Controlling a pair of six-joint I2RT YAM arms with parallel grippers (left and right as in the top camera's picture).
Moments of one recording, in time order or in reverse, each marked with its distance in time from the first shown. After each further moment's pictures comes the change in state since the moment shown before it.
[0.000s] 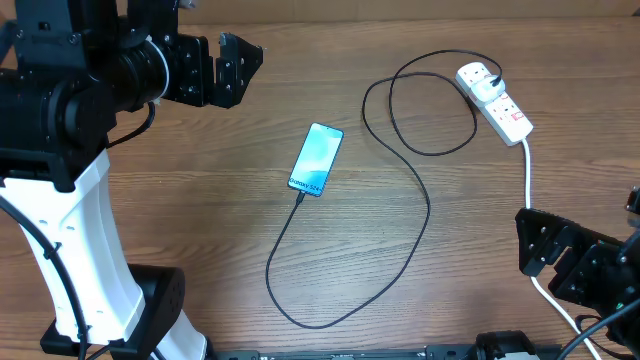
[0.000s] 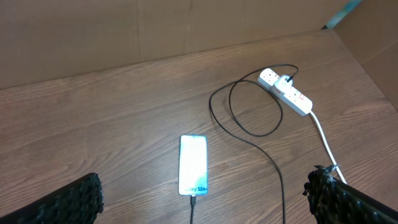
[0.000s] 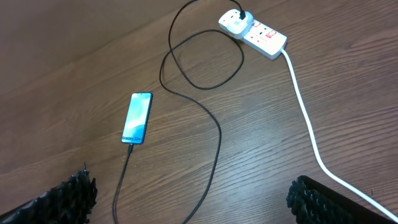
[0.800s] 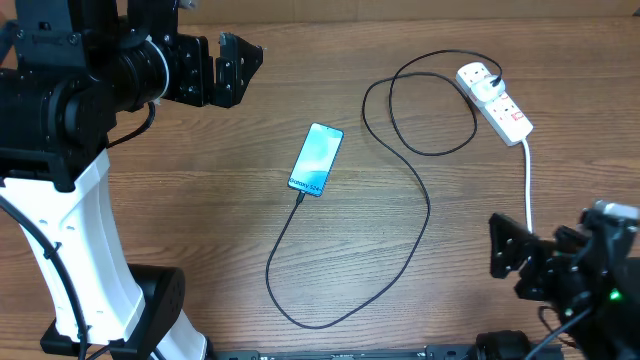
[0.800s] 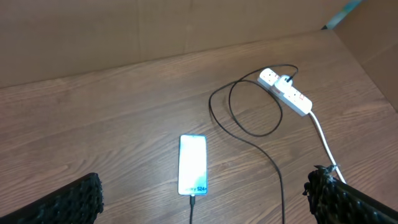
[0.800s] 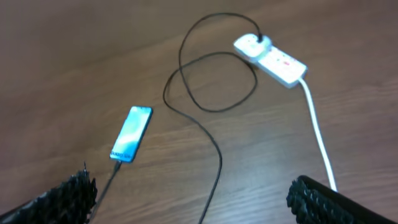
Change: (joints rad) left arm 0.000 0.000 0.000 -0.001 0.000 -0.003; right arm 0.000 -0.346 -0.608 0.454 -0.037 -0.122
